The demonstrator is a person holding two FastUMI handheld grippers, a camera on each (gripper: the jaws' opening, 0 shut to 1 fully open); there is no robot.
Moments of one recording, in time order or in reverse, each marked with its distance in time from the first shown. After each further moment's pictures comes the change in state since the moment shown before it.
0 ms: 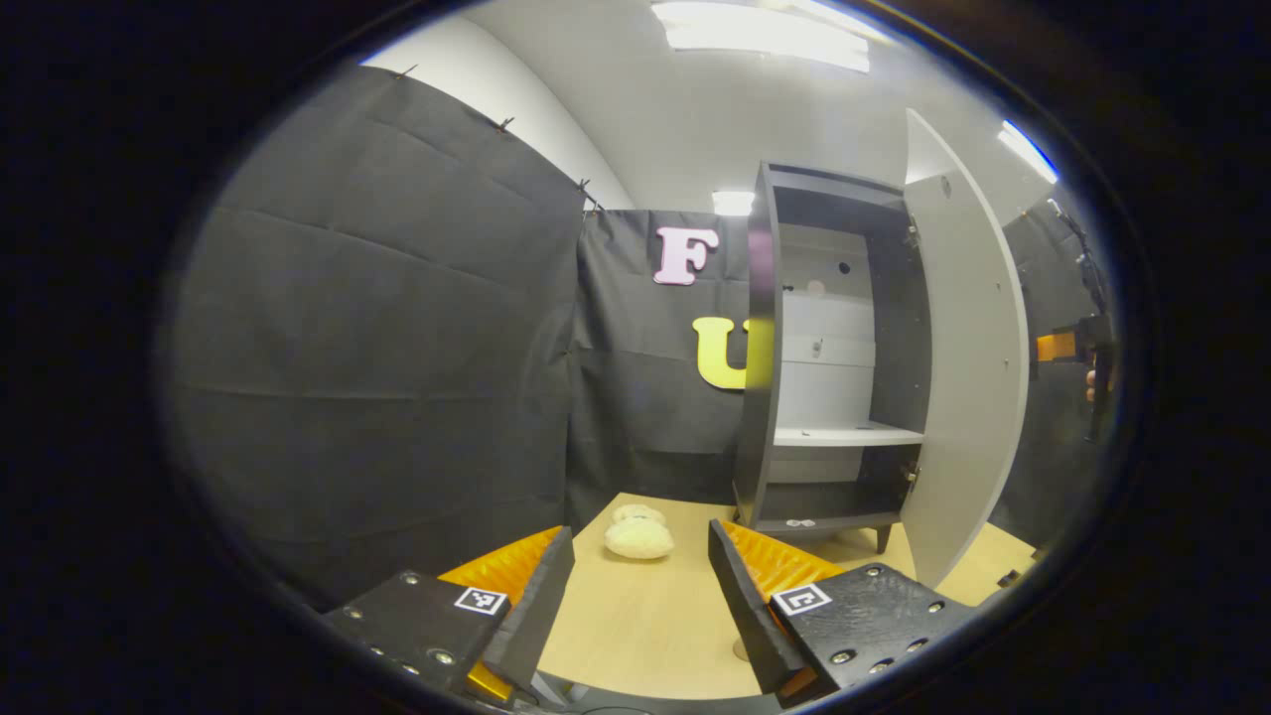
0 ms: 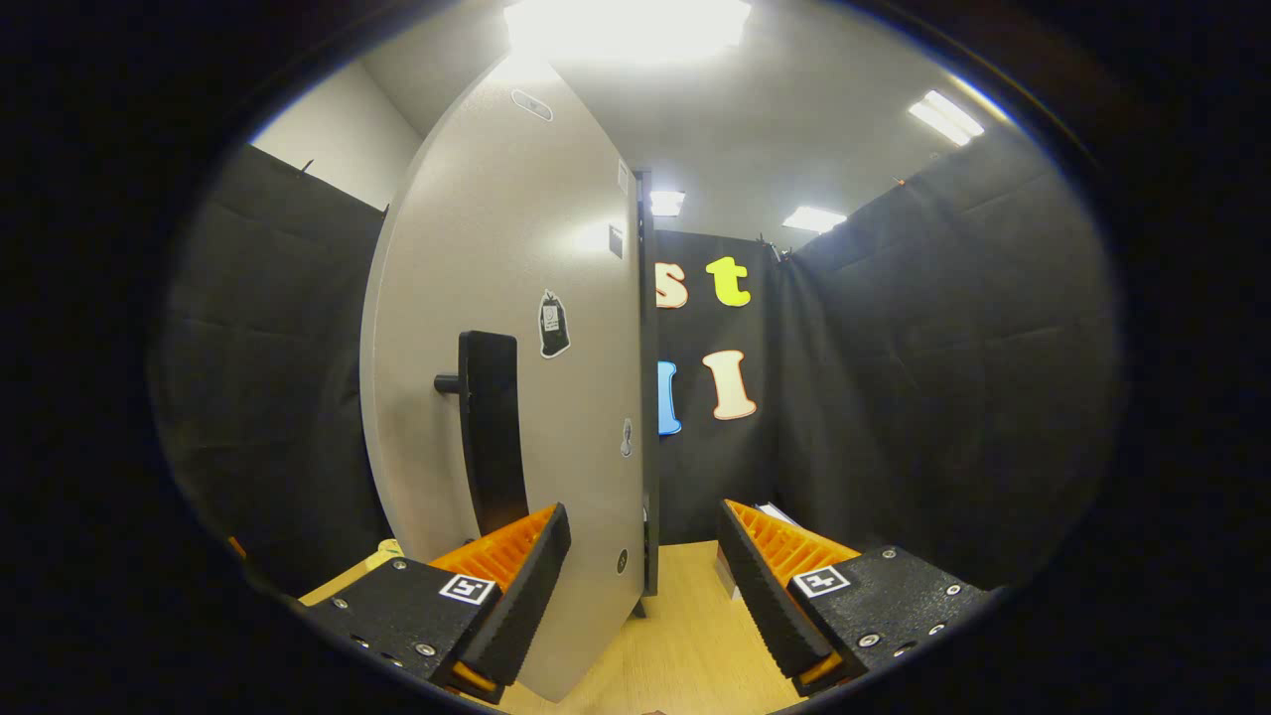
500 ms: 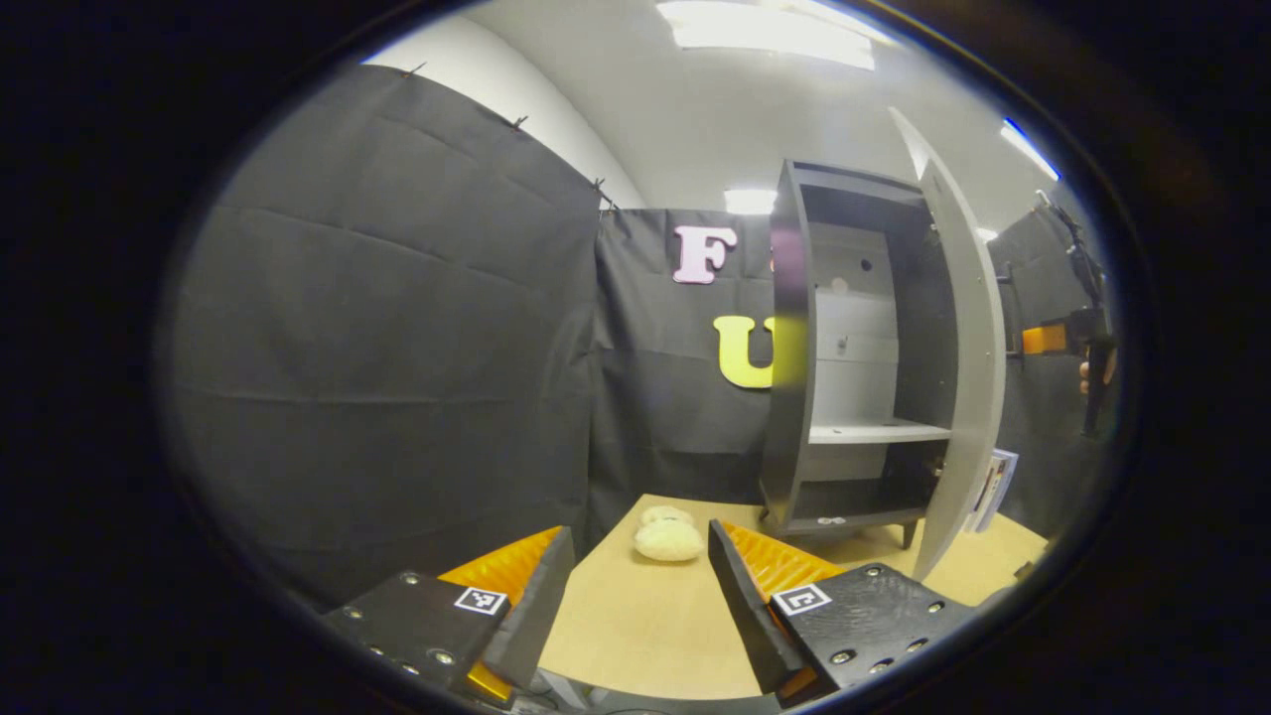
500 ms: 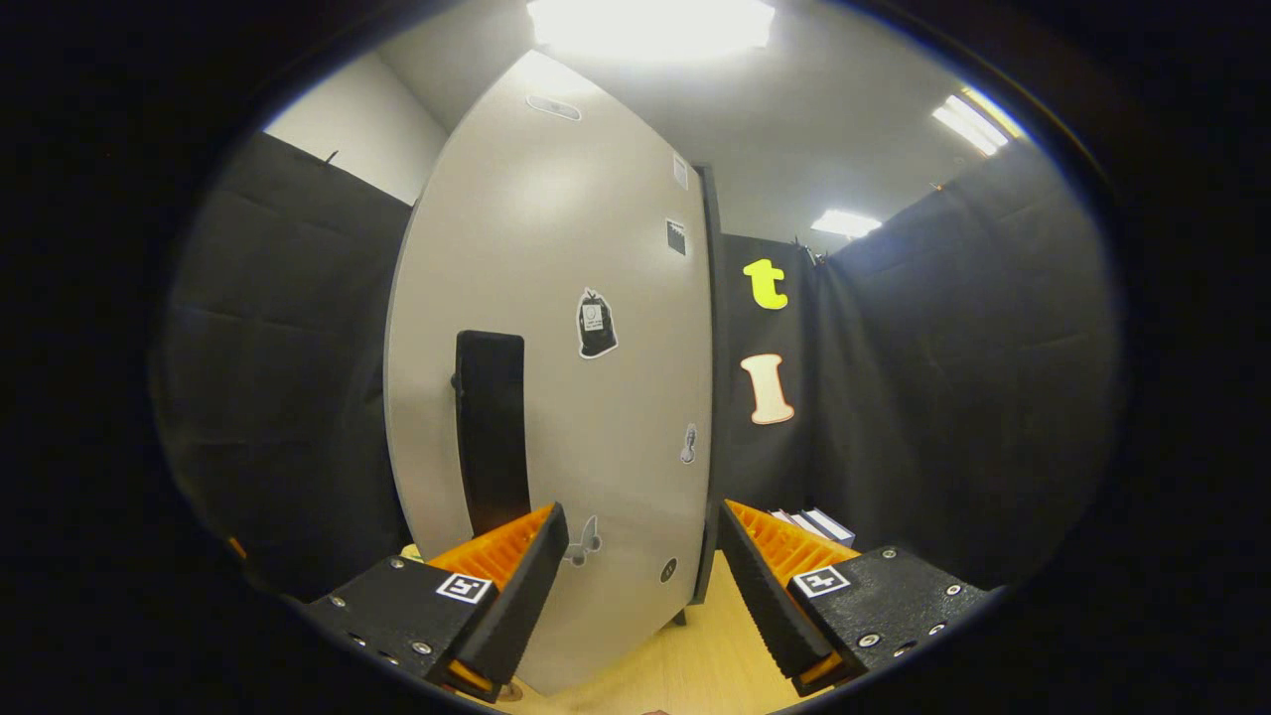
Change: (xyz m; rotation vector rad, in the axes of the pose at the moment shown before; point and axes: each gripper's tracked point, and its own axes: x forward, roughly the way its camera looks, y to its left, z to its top) left arm 0.012 0.043 -0.005 0.016 0.002 0.040; right arm 0.026 0.072 -0.001 -0.014 -0.008 0.072
